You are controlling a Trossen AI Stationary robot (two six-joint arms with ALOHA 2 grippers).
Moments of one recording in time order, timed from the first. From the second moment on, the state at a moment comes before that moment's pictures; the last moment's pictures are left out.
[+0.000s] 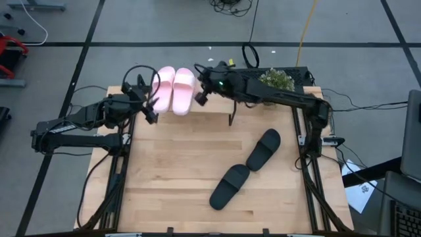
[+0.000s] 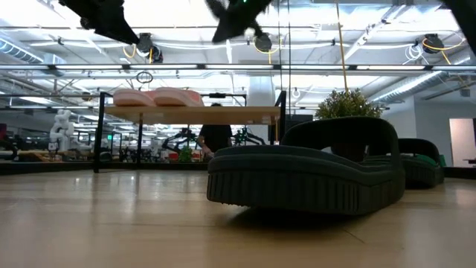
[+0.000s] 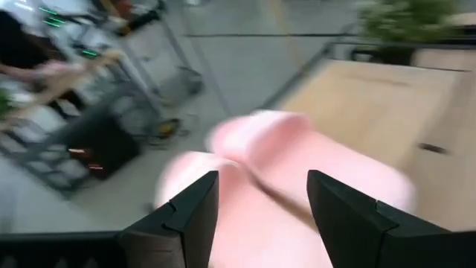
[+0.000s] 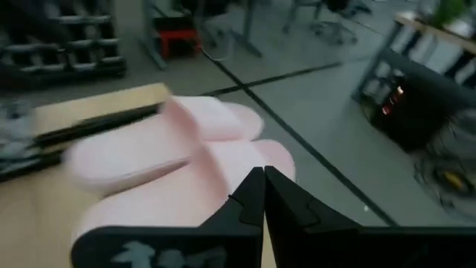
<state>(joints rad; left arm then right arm) 0.23 0.69 0.84 -0.55 -0.59 0.09 -0.25 1.87 1.87 -0.41 0.39 -0.01</state>
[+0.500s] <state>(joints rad) -0.25 0.90 0.81 -0.23 -0.18 0.01 -0.03 1.56 1.87 -0.44 0.39 -0.10</state>
